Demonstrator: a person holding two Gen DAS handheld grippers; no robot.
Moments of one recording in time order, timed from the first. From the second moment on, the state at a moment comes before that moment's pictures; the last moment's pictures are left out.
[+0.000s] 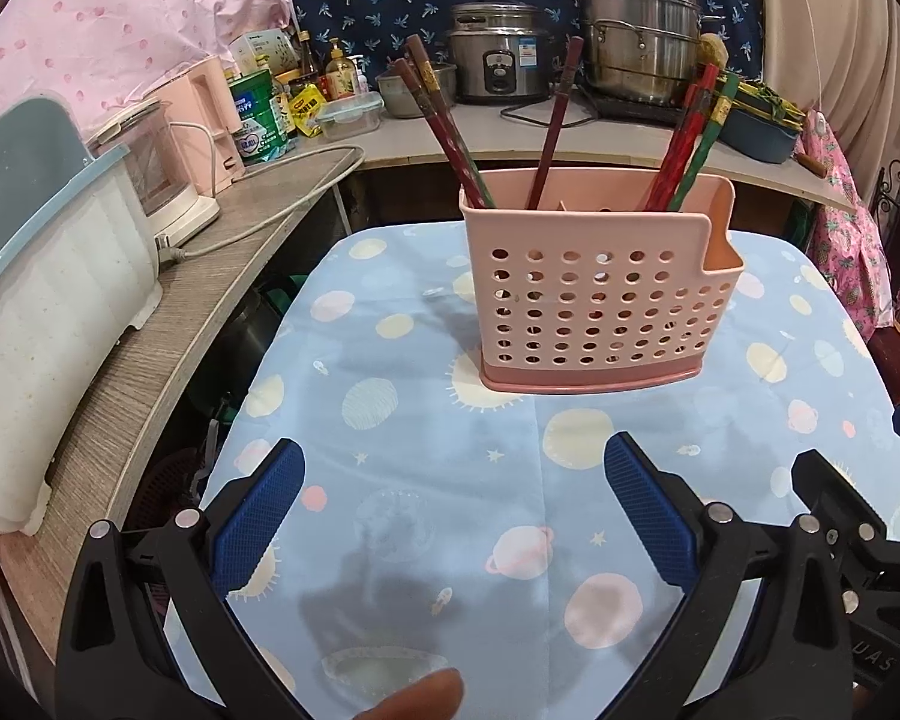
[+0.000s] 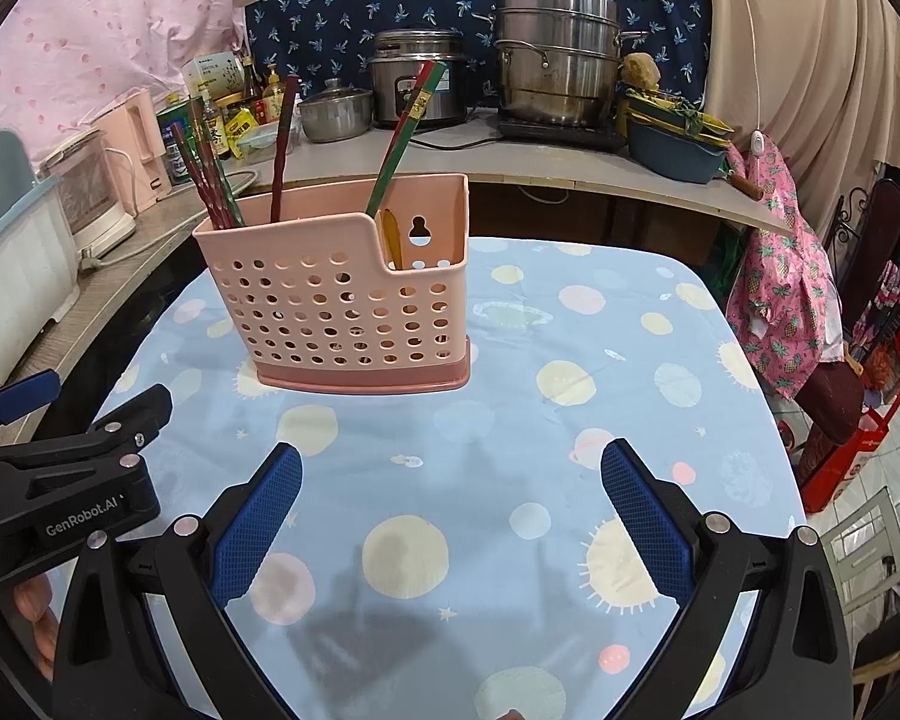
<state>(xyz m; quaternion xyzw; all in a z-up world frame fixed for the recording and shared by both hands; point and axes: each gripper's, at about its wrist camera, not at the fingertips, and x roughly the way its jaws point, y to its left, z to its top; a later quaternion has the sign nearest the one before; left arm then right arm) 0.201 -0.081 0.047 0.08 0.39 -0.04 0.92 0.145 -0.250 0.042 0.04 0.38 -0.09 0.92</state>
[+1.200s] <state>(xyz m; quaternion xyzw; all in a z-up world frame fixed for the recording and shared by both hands) 0.211 -0.073 0.050 0.08 0.39 -0.05 0.92 0.157 -0.244 0.045 0.04 0.38 -0.09 0.92</state>
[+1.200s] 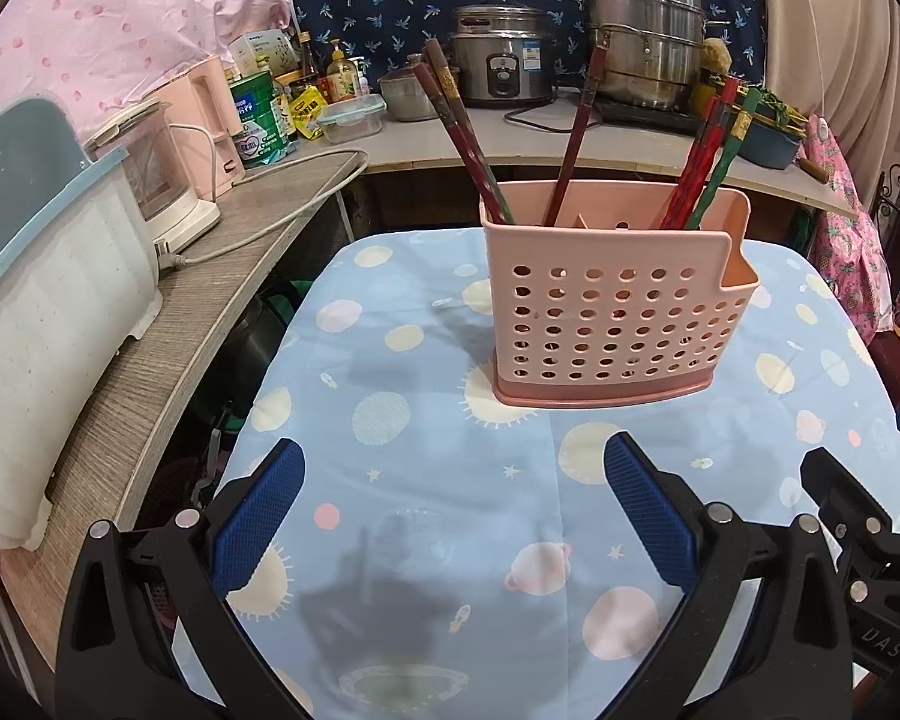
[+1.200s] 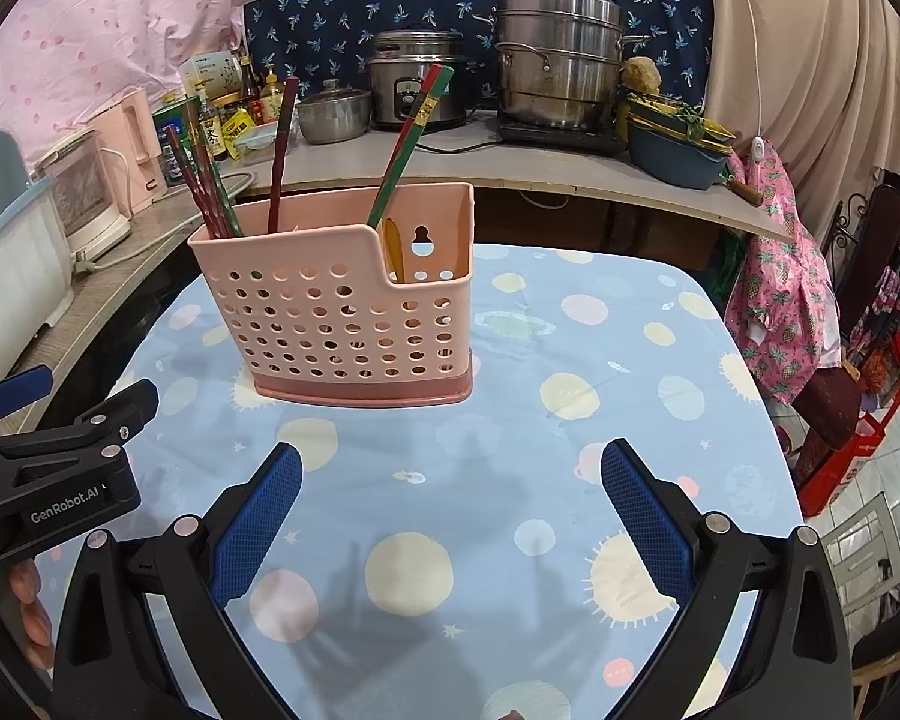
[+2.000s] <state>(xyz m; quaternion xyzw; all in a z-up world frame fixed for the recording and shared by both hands) 0.212 -0.073 0.056 0.08 0.38 -0.05 0.92 0.155 -0.246 0.049 0.04 0.37 -0.10 0.92</state>
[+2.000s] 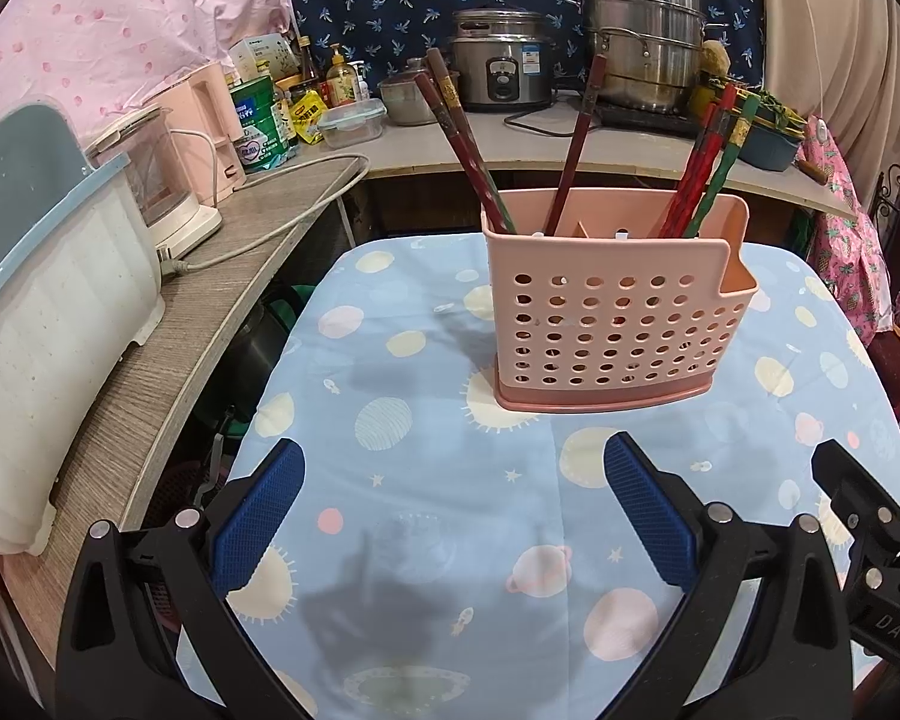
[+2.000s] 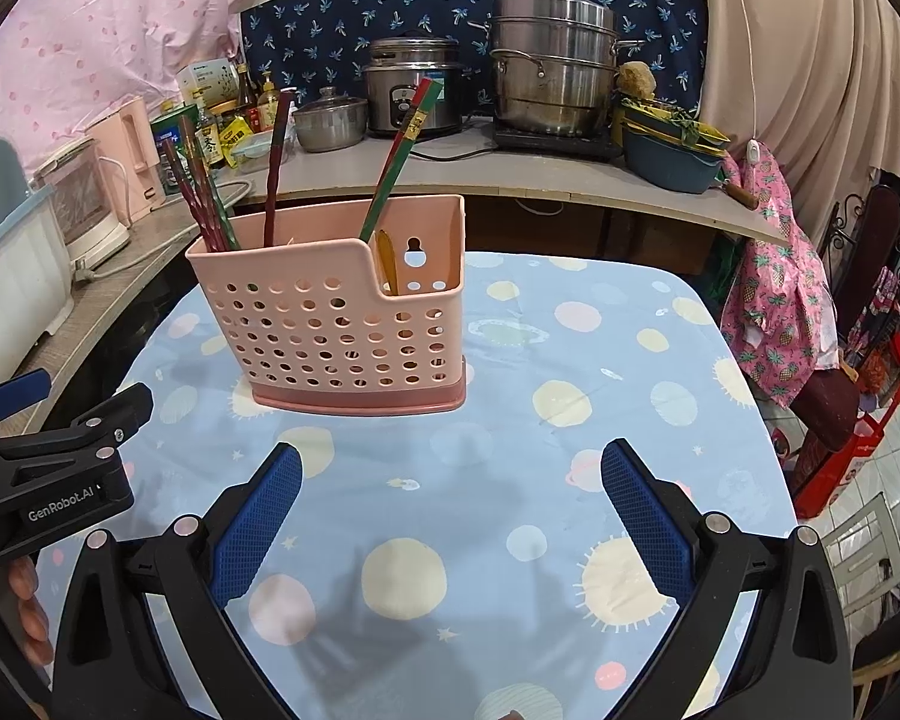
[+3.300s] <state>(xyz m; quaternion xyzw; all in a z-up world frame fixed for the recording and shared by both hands) 0.204 -0.077 0.054 0.08 0.38 -0.04 0.92 0.152 -0.242 0.049 0.04 0.37 -0.09 0.92</state>
